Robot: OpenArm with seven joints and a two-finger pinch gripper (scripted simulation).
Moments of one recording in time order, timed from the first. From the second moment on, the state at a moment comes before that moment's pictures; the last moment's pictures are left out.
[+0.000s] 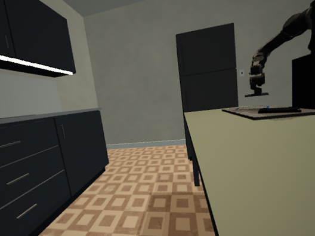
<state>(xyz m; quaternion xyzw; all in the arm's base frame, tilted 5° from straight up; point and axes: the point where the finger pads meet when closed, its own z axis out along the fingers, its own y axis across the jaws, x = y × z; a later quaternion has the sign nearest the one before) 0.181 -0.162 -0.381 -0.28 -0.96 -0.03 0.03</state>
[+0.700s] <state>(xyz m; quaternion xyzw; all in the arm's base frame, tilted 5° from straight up) 0.182 -0.205 -0.386 -0.29 -0.96 -0.03 0.02</state>
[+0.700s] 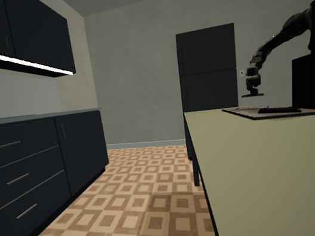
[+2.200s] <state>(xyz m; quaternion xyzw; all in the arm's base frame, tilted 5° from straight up) 0.181 -0.227 -0.389 -0.28 -0.96 -0.03 0.02</state>
